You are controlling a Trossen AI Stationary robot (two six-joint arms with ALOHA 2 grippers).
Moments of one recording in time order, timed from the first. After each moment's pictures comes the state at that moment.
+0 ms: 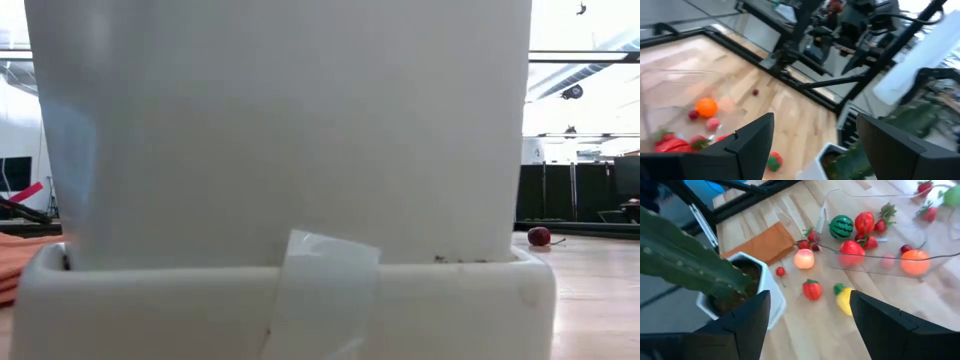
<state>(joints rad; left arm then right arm) -0.58 0.70 0.80 -0.29 -0.60 -0.71 0.64 1.31 1.32 -0.84 0.55 0.92</state>
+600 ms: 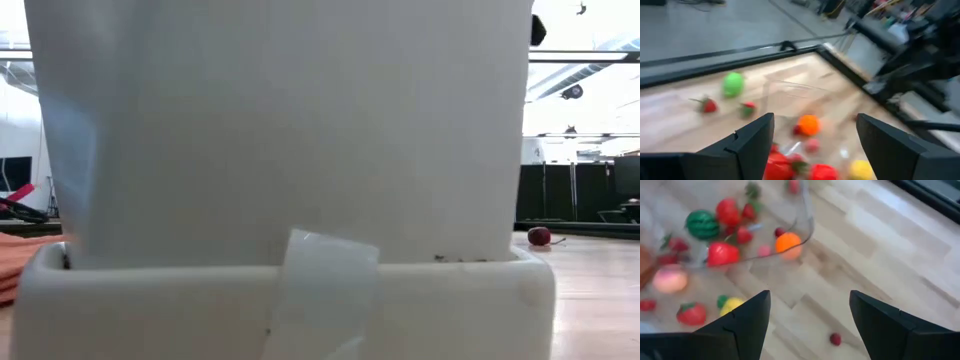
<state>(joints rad) -0.26 0.92 0.78 -0.31 -0.80 -0.80 0.15 1.29 1.28 -1.13 0.42 0.91</state>
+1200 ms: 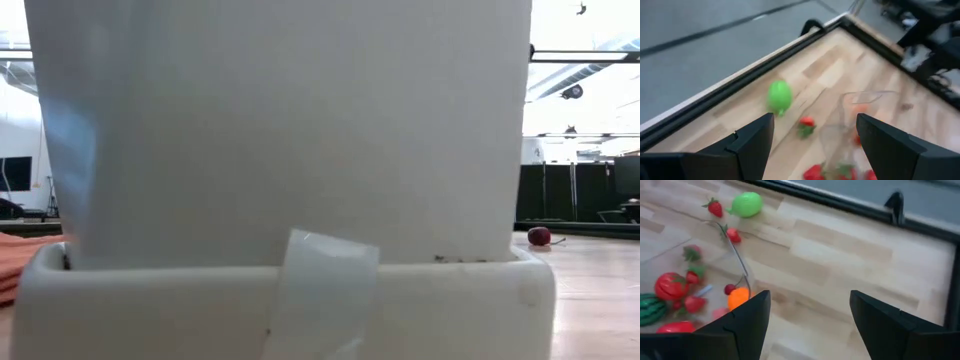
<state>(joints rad) 0.71 1.09 0.78 -0.18 0.23 -0.23 -0.13 1.29 1.29 -1.13 0.49 0.96</state>
